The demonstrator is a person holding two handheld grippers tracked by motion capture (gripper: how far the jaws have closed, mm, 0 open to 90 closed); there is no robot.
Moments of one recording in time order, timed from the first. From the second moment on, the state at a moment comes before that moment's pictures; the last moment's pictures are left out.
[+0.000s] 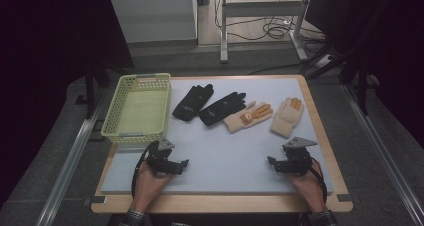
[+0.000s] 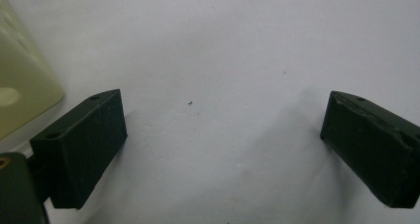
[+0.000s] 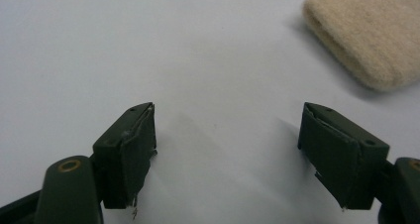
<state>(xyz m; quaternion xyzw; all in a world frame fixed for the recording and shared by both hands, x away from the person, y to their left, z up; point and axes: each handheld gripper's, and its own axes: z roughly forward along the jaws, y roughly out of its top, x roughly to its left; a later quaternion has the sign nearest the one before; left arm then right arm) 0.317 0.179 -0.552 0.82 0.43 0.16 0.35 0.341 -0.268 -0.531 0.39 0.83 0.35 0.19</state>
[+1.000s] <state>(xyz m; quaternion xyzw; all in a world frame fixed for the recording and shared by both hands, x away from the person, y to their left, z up) 0.317 0.179 -0.552 0.82 0.43 0.16 0.35 0.351 -0.248 -0.519 0.39 0.83 0.37 0.17</state>
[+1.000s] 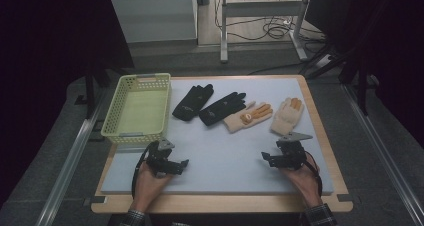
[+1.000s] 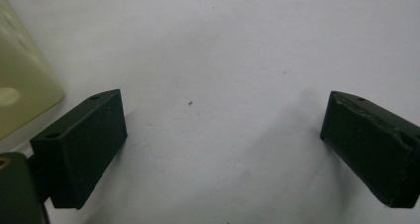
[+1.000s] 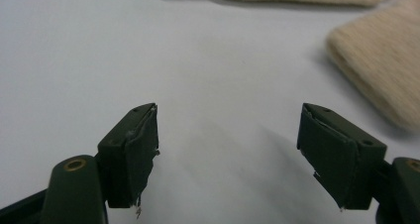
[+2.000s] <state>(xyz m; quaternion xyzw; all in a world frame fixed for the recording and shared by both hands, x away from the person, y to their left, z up) 0.317 0.179 -0.552 0.82 0.43 0.16 0.35 0.430 -0.140 -0.496 0.34 0.84 0.39 0.14</state>
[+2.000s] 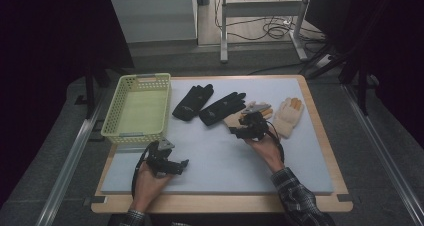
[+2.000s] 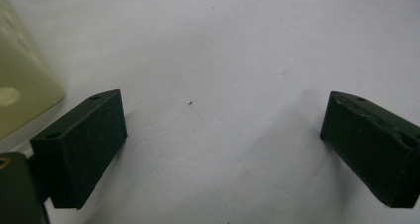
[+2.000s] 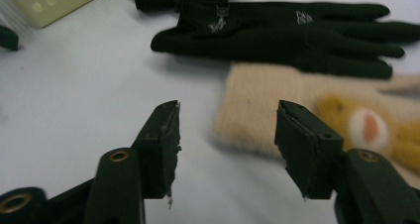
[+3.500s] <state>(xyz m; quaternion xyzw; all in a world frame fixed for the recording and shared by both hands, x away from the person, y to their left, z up) 0.317 0.179 -0.552 0.82 0.43 0.15 0.35 0.481 -0.044 -0.506 0.31 0.88 0.33 0.16</state>
